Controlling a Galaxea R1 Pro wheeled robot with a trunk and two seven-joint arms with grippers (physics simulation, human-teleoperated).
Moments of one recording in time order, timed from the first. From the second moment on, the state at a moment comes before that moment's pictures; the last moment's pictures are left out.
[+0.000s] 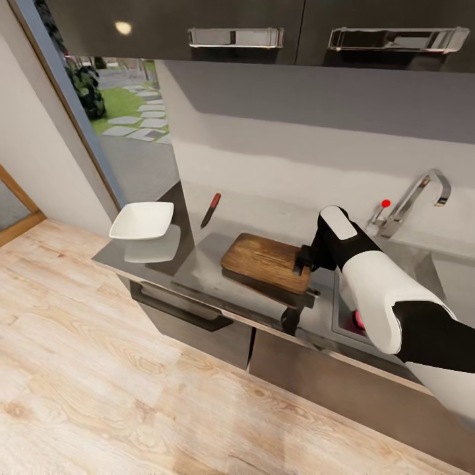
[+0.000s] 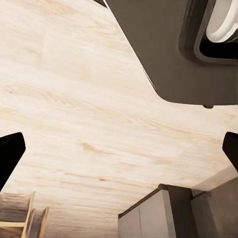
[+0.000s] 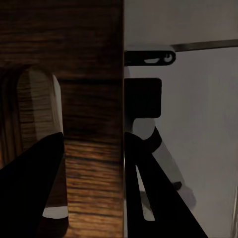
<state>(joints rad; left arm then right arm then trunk) 0.00 -0.01 0.00 -0.02 0.01 -0.02 0.00 -1.42 0.03 0.02 -0.47 -1.08 1.02 -1.09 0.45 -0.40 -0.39</state>
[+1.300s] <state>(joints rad) 0.00 -0.01 0.00 -0.02 0.01 -0.02 0.00 -1.41 0.03 0.02 -0.47 -1.06 1.03 -1.05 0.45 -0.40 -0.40</state>
